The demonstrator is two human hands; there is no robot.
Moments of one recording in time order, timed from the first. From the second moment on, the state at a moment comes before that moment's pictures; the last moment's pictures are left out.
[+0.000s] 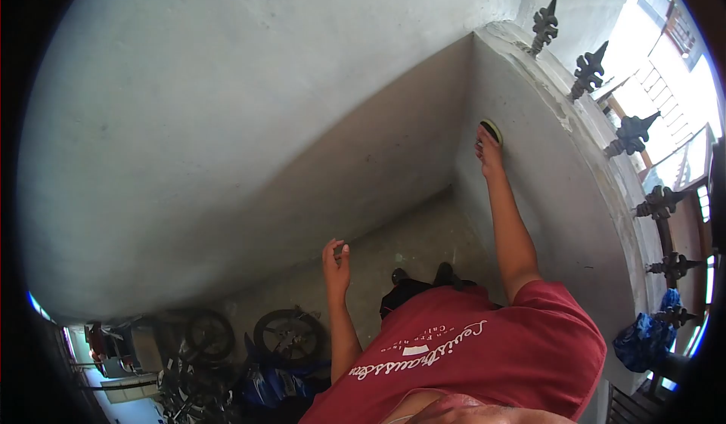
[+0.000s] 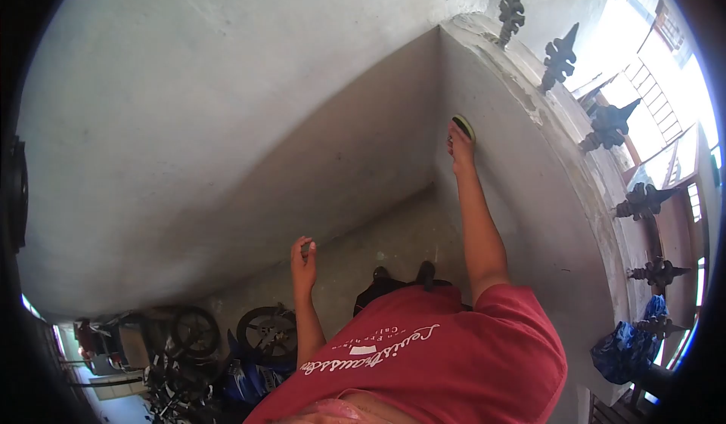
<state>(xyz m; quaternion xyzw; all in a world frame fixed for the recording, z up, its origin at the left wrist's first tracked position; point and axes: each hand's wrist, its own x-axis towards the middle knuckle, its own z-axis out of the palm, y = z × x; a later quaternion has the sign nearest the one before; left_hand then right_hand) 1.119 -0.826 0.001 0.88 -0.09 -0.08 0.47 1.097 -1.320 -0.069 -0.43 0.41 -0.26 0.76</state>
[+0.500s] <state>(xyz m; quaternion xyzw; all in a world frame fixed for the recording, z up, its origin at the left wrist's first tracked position) 1.186 -0.717 0.013 0.87 -0.04 0.01 0.50 1.219 -1.176 0.097 -0.65 0.12 -0.34 0.67</state>
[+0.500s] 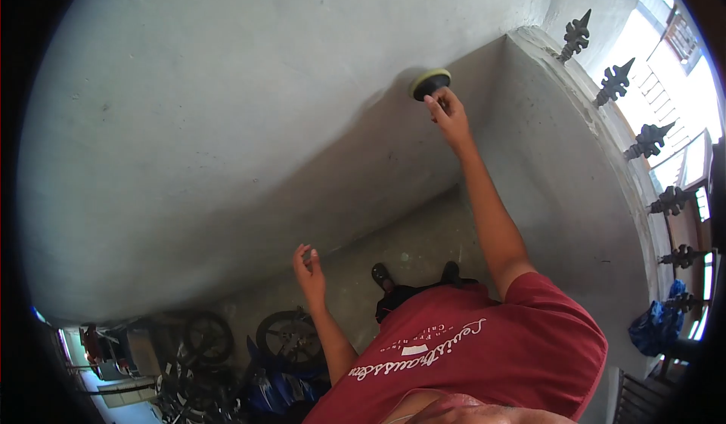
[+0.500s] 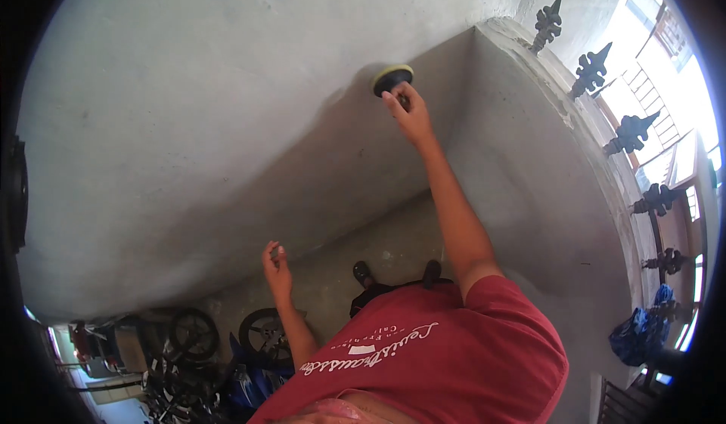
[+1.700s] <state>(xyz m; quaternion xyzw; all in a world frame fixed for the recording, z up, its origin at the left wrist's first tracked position) 1.396 -0.513 0.144 0.82 -0.02 0.13 0.55 1.345 -1.112 0.130 -0.40 0.27 -0.74 0.47</state>
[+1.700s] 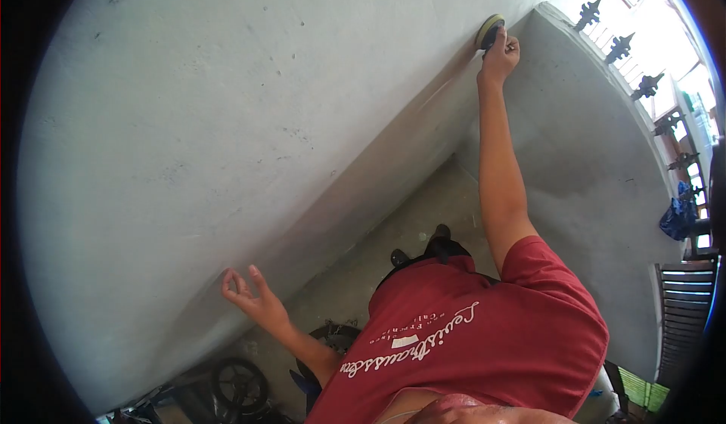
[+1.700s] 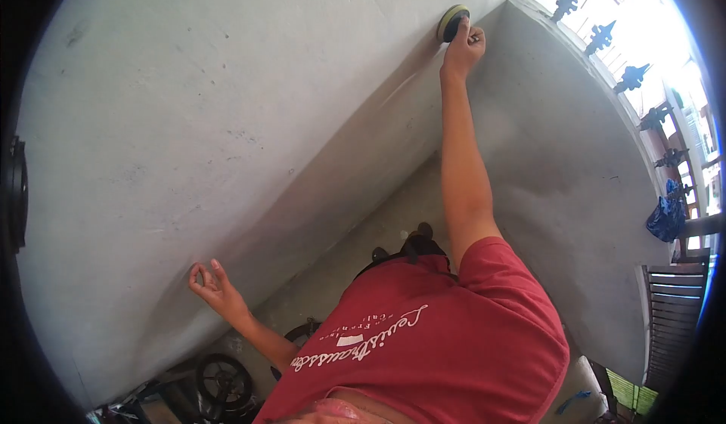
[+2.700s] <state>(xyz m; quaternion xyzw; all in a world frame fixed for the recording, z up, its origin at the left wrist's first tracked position) 1.401 -0.496 0.154 0.82 -0.08 0.05 0.56 1.325 -1.106 0.101 -0.36 0.34 -0.63 0.60</state>
